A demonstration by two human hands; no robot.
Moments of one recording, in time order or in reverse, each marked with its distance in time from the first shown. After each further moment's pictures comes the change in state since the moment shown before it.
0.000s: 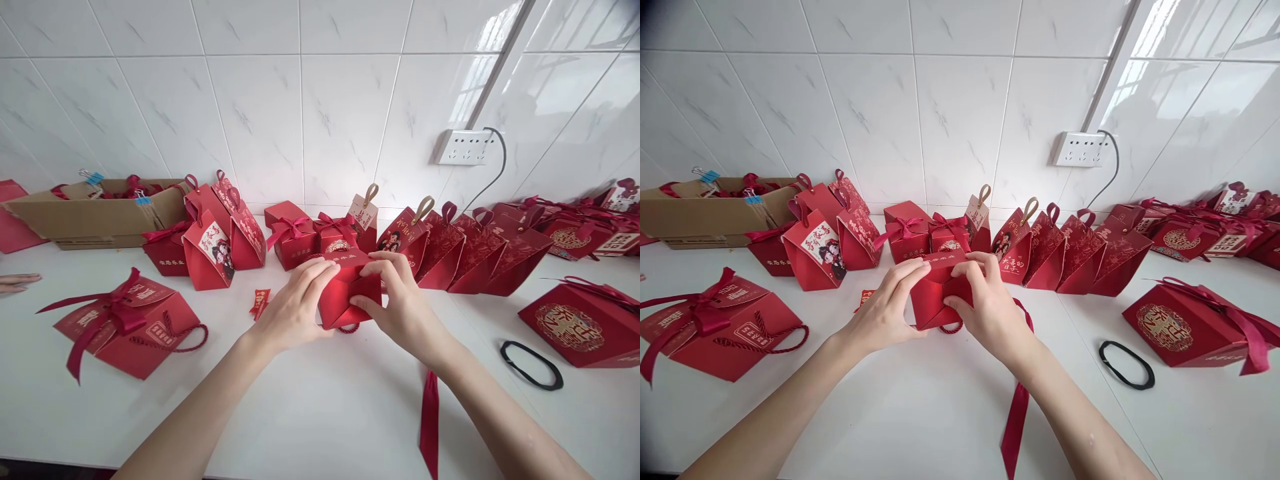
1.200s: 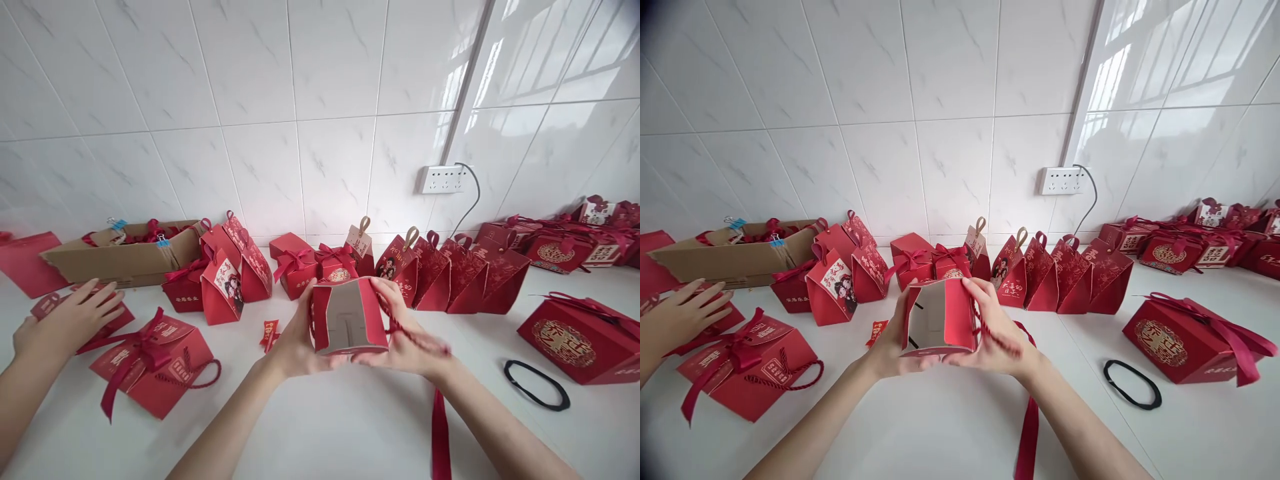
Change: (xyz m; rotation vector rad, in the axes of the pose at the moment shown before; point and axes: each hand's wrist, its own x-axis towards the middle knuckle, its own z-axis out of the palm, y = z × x) left_hand -0.001 -0.001 -0.009 -0.545 -0.030 -0.258; right_hand 0.003 0.022 -0.001 0.231 -0.008 -0.250
